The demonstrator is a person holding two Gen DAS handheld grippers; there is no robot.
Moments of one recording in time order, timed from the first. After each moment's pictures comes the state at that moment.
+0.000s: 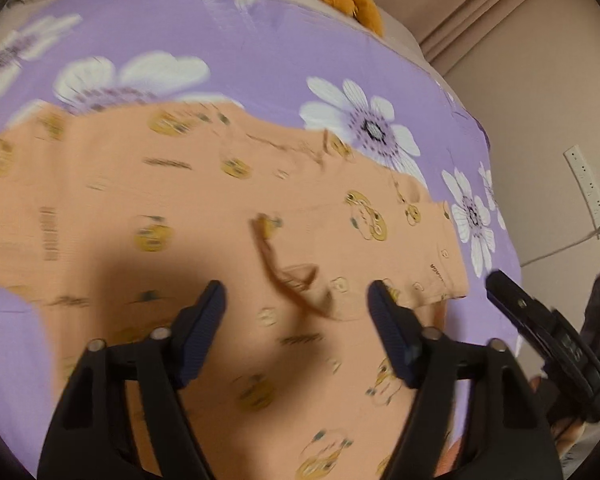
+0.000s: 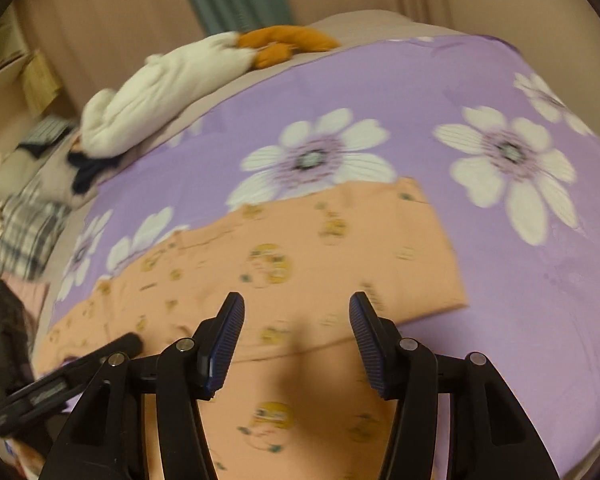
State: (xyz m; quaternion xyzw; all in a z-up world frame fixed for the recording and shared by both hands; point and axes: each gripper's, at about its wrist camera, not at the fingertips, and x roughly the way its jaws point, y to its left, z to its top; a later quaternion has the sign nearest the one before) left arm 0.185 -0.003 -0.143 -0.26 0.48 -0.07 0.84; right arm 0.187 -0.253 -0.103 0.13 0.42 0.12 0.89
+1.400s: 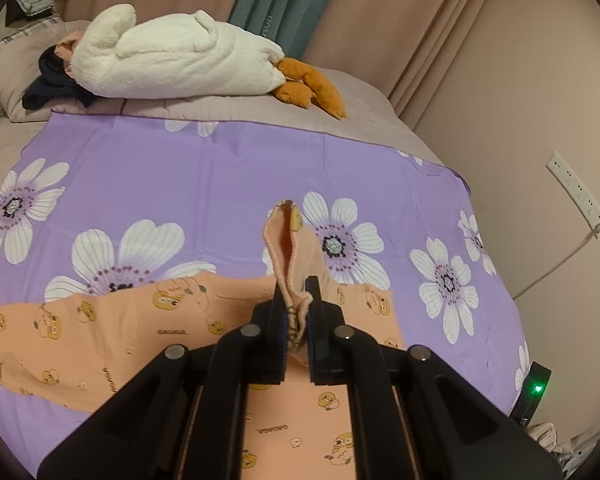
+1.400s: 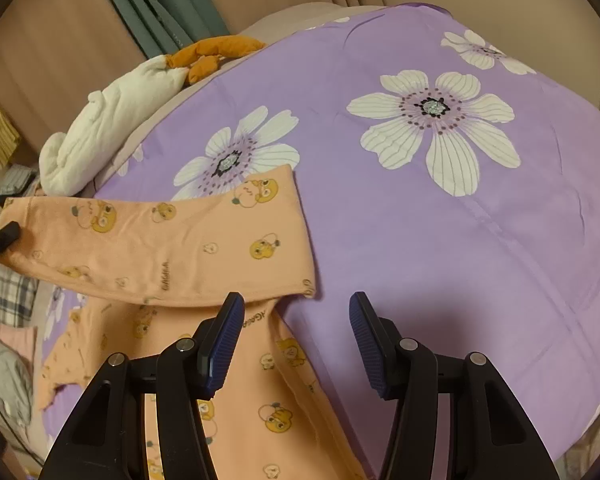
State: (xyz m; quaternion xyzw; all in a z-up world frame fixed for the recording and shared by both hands) left arm 0.210 0.006 -0.005 -0.18 0.37 -0.05 0.91; right arm 0.182 -0.304 -0.129 0.18 0.42 0.07 0.88
